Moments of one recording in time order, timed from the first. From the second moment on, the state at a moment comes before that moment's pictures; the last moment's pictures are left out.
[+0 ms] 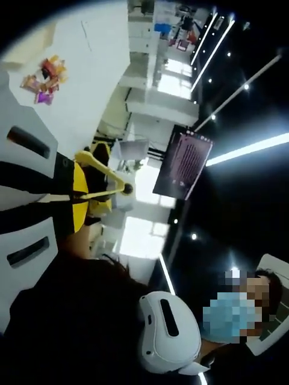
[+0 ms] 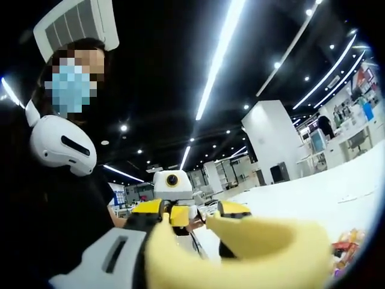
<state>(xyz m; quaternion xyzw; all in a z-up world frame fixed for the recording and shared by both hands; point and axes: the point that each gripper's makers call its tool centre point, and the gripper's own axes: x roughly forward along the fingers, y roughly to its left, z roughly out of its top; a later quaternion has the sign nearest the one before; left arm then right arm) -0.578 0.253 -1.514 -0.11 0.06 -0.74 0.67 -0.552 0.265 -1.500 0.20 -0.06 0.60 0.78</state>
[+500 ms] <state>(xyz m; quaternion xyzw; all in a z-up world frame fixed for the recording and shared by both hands) -0.569 0.253 -1.513 -0.10 0.03 -0.72 0.69 -0.548 0.263 -1.498 0.19 -0.06 0.59 0.78</state>
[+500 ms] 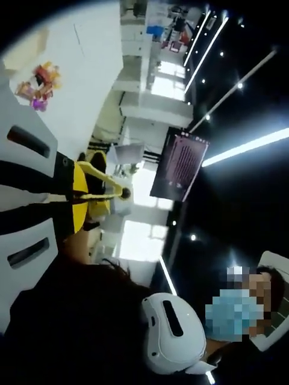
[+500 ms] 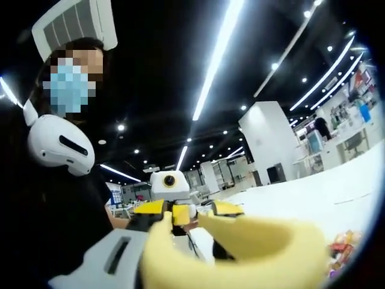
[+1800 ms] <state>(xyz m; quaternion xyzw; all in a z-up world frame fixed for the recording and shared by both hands) -0.567 0.256 -1.526 -0.15 0.08 -0.71 0.68 -0.541 0.257 -1.516 0.16 -0.02 0.59 0.79</state>
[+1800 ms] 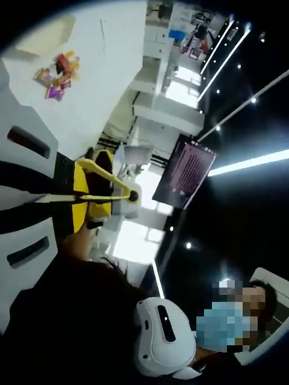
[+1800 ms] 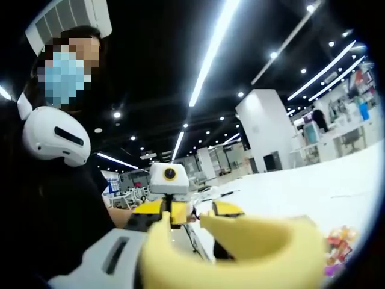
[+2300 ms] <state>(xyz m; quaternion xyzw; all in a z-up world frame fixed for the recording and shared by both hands) -0.555 0.263 -1.566 -0.02 0.05 -0.65 0.76 -0.530 0.247 -1.538 0.14 0.01 0.55 0.82</state>
